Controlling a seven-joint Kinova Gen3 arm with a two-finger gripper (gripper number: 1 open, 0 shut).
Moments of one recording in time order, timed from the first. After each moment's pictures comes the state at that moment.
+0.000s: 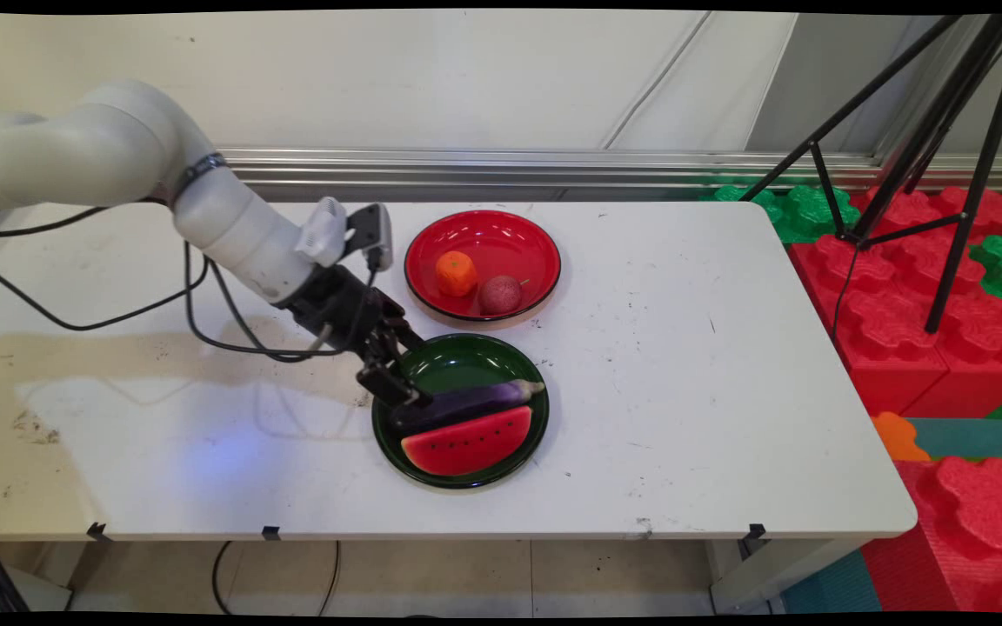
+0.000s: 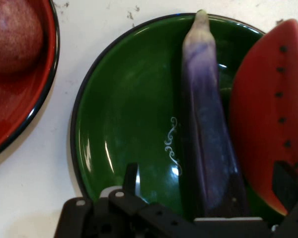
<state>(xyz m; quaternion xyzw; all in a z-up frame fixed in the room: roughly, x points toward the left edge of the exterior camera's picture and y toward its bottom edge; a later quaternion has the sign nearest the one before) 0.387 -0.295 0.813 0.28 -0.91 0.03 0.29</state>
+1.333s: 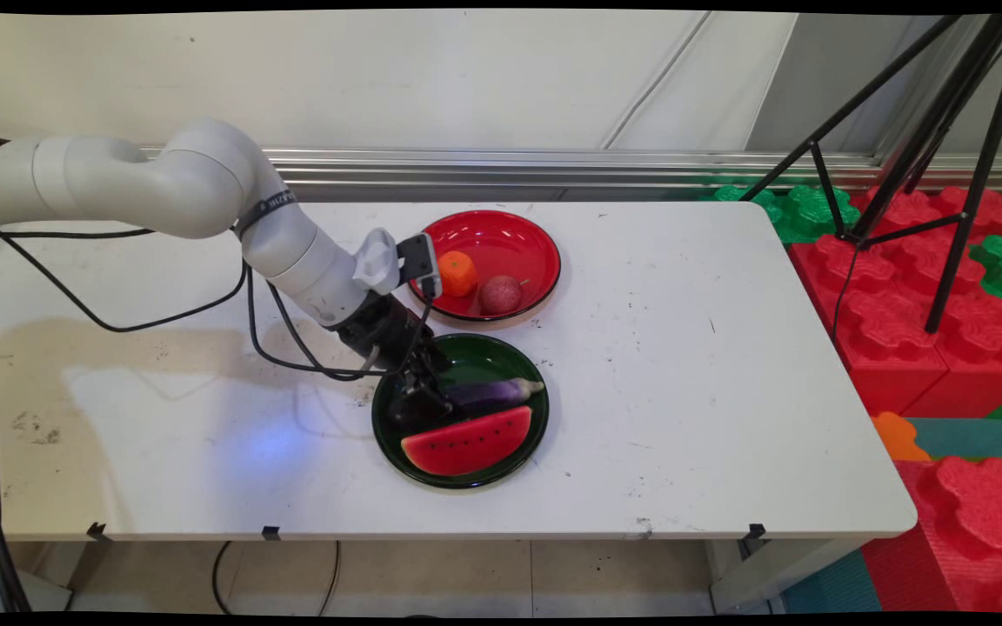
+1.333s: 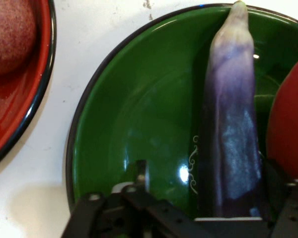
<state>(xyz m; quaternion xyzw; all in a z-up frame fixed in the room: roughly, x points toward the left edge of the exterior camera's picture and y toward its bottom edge) 0.350 -0.317 0.773 0.30 -0.92 0.03 0.26</state>
